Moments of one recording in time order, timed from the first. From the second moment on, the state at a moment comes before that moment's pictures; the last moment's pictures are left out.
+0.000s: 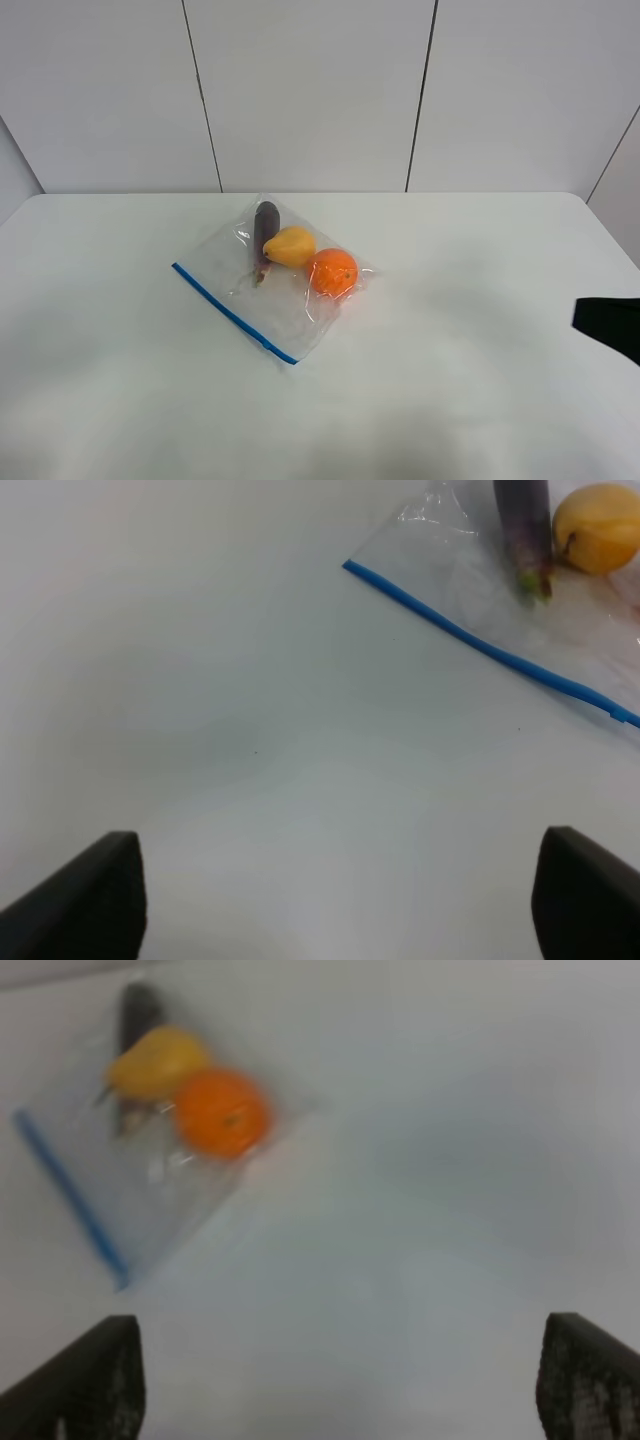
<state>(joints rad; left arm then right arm) -0.04 -0.01 -0.49 0.01 1.07 -0.02 0.02 0.50 -0.54 0.48 0.85 -0.12</state>
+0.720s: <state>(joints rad) -0.04 -0.01 -0.49 0.01 1.07 -0.02 0.02 1.18 -0.54 1.13 0.84 -0.69</state>
